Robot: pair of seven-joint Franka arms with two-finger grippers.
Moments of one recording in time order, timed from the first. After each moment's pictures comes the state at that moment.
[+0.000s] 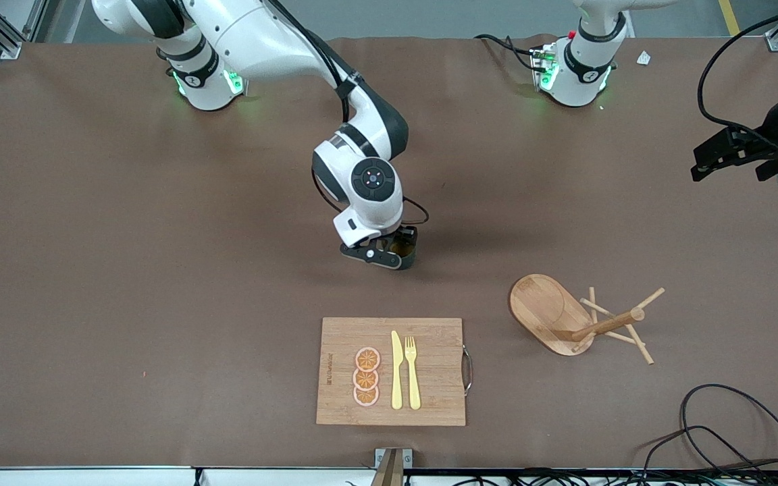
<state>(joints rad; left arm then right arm) 0.03 0.05 -0.12 -1.44 0.00 1.48 -0.08 0.78 0.74 -0.04 -1.35 0.12 2.03 0.95</state>
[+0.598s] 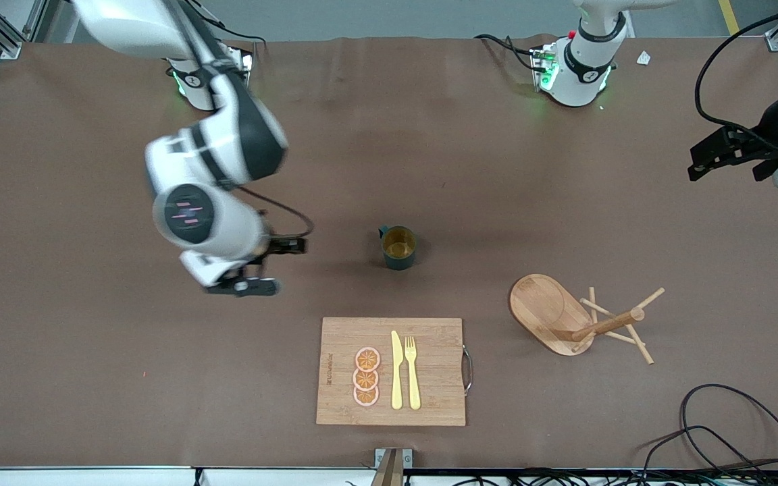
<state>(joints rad) 0.03 0.05 -0.13 -1.44 0.00 1.48 -0.08 0.42 0.48 -0.07 -1.39 0.11 1.67 0.36</state>
